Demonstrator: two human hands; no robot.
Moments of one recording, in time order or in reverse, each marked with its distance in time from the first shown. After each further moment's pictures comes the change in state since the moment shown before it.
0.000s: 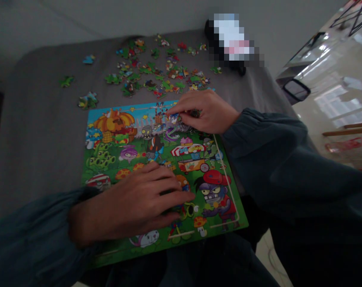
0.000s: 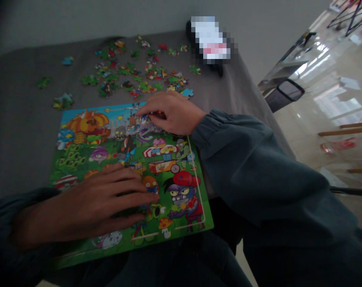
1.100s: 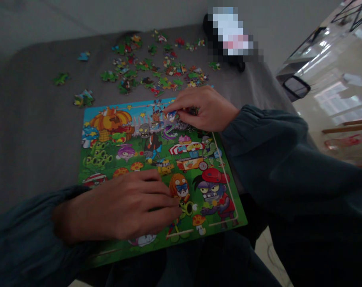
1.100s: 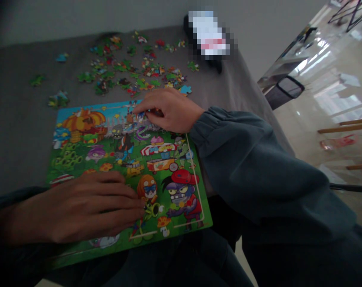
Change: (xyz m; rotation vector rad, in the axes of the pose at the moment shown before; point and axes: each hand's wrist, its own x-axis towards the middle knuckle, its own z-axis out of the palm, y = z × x) left_hand 0.001 -0.004 -0.018 -0.010 -0.039 0.228; right_hand 0.000 -0.001 -0.002 -0.007 0.016 -0.036
